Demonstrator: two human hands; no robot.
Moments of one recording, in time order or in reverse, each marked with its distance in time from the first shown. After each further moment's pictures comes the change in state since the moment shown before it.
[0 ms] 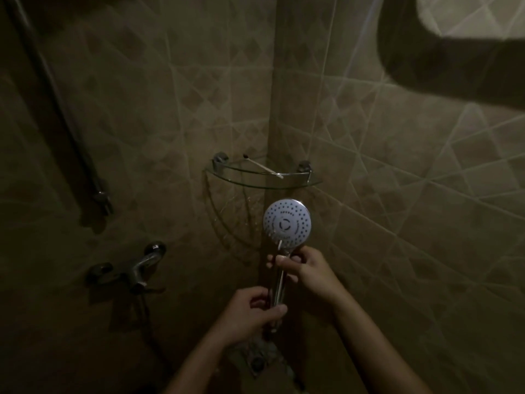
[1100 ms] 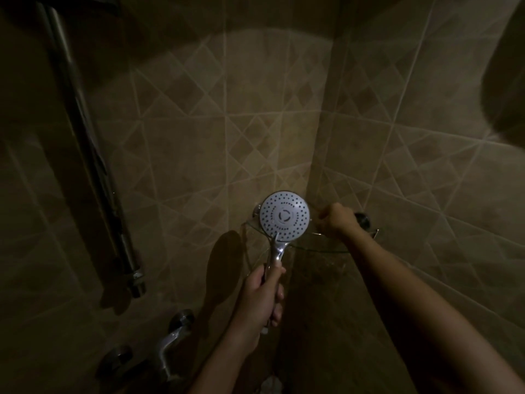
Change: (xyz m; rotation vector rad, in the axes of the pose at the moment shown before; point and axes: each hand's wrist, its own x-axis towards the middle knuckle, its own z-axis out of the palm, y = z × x) left_hand 0.090 0.113 -0.153 -0.189 0.121 0.099; right_hand 0.274 -0.131 0.026 -1.124 0.383 -0.016
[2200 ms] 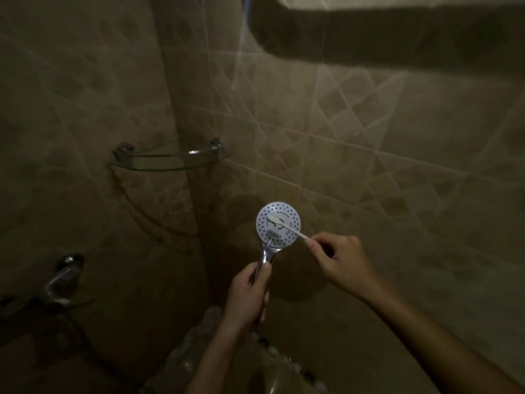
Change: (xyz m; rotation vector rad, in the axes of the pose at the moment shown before) left_hand -0.175 -0.144 0.234 0.274 -0.238 0.017; right_hand -0.391 0.284 -0.057 0.268 0.278 -0.208
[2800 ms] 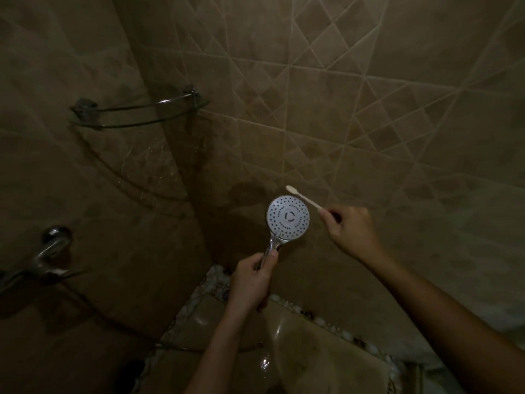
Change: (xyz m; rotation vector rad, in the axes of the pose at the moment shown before) left_hand -0.031 -0.068 0.020 0.177 -0.009 -0.066; right_hand -0.054 0.058 0.027 -0.179 0.113 0.182
